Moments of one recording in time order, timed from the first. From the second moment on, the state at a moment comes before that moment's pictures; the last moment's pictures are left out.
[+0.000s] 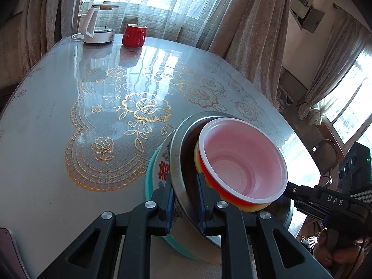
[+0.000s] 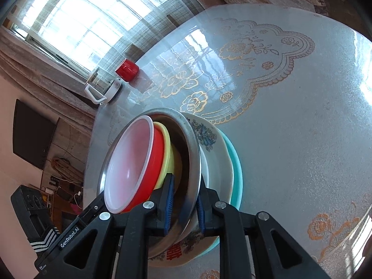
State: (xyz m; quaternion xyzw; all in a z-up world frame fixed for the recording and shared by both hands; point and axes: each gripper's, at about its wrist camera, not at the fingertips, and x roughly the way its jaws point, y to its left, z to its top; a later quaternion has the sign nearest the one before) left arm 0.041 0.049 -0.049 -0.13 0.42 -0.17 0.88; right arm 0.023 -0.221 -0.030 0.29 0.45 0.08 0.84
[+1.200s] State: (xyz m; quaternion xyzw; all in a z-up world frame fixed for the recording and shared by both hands) left arm 0.008 0.059 -0.030 -0.11 0.35 -0.13 0.92; right arm 0.000 -0.207 -0.028 0.26 0.43 0.10 0.86
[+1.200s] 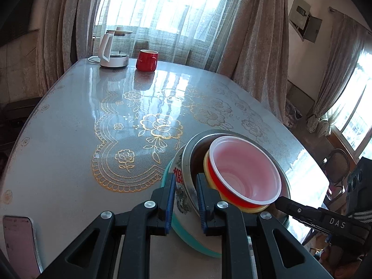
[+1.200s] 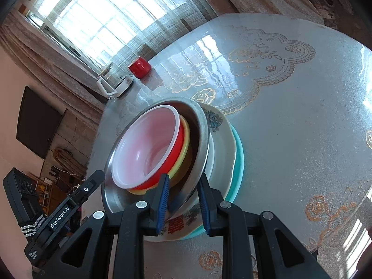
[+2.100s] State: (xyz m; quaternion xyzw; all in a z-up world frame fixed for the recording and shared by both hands) left arm -0.069 0.051 -0.052 -0.06 0.35 -0.11 0.93; right arm -0.079 -0.203 -0.026 0.11 0.39 0.07 0.91
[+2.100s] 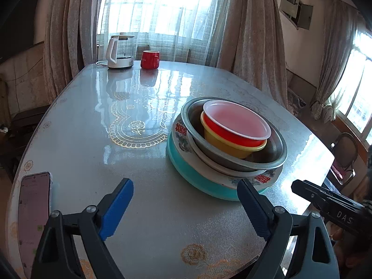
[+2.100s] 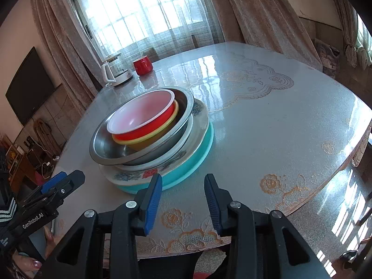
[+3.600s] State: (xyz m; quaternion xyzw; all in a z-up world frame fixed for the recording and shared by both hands) left arm -0.102 0.035 -0.061 0.03 0.36 -0.02 0.93; right arm -0.132 -0.171 -0.030 0.07 0.35 0.06 0.93
